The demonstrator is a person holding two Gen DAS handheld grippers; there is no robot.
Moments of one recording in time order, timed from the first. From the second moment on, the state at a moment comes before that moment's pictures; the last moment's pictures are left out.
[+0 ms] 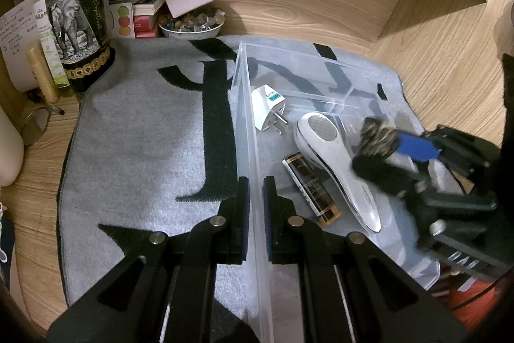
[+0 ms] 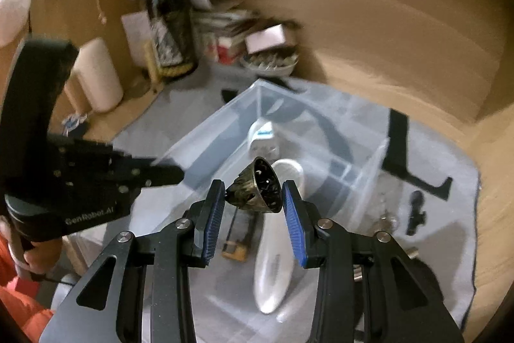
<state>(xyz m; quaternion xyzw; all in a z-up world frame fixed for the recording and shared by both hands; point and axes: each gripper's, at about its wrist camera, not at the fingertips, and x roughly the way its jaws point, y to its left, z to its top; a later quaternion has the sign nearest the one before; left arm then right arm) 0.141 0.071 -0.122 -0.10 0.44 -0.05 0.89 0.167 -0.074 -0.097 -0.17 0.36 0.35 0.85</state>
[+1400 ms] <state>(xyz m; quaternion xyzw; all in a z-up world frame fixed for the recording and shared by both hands) 0.144 0.071 -0.123 -0.10 0.45 -0.05 0.89 0.203 -0.172 -0.050 -0.08 0.32 0.20 0.92</state>
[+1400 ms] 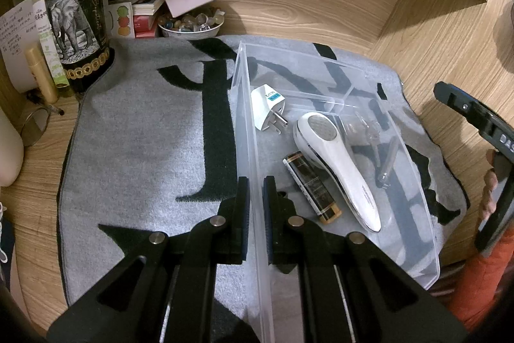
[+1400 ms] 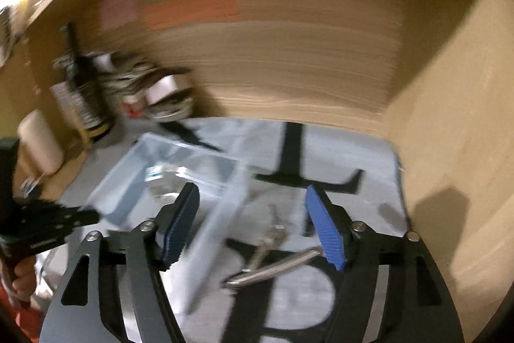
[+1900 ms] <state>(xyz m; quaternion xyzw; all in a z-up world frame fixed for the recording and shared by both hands) 0.142 0.073 -0.121 -0.10 0.44 -0.05 0.89 0.226 -0.195 -0.133 -0.06 0.42 0.16 0.89</state>
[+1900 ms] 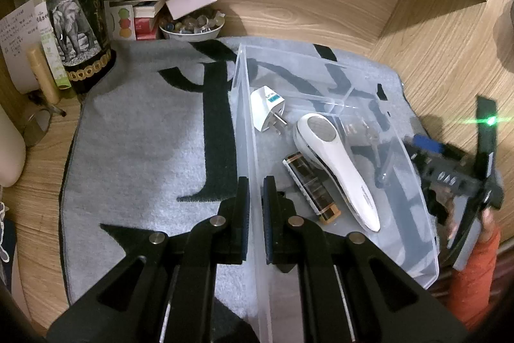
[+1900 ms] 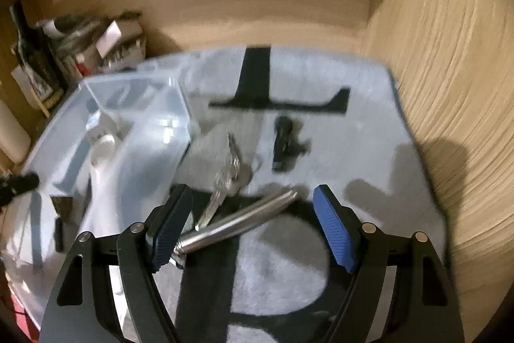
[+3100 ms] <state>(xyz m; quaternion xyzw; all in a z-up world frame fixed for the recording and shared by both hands) 0.137 0.071 -0.119 -0.10 0.44 -0.04 0.89 0.197 -0.193 -0.067 -0.05 0.32 0.19 0.93</state>
